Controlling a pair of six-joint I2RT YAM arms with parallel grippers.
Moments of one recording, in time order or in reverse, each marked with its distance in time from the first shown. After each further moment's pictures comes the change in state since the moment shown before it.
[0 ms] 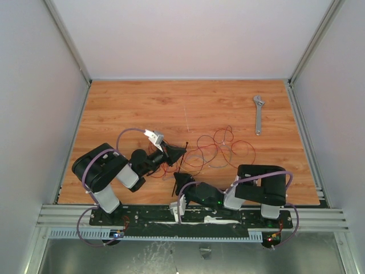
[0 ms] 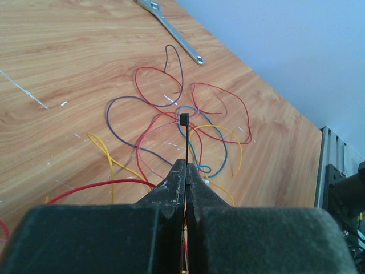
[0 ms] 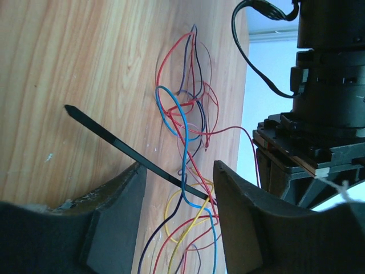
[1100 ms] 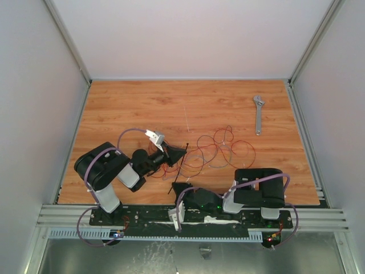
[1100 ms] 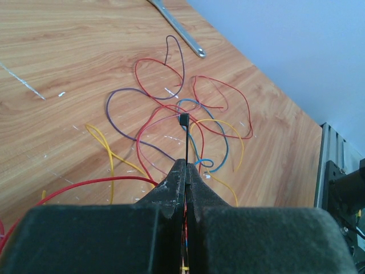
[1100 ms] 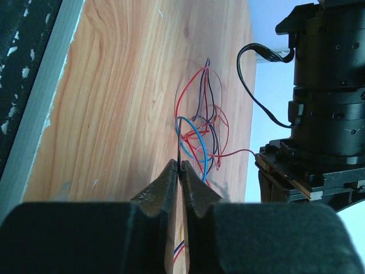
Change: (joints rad) left arm 0.000 0.026 0.002 0.000 0.008 -0.012; right arm 0.081 0.026 0.008 0.009 0.007 0.040
